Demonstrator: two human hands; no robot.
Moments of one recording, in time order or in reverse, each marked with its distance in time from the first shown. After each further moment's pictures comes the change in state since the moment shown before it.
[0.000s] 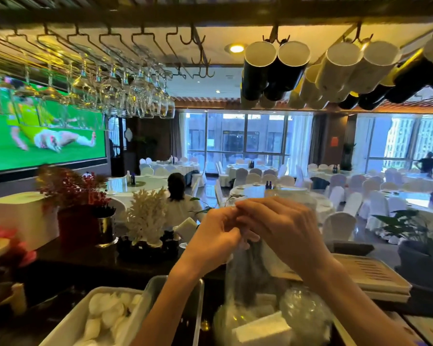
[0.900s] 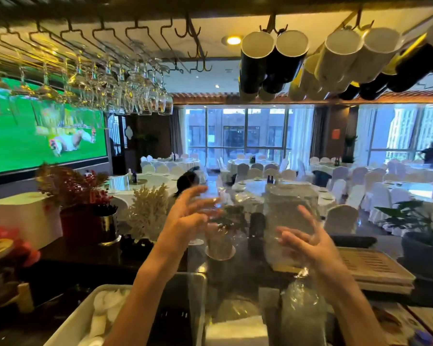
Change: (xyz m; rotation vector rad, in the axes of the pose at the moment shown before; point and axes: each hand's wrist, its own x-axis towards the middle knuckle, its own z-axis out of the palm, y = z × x) left_hand -0.016 -0.001 -0.039 -0.234 0.193 -0.121; right_hand -0.080 0.030 0.014 1.263 -0.065 1.170
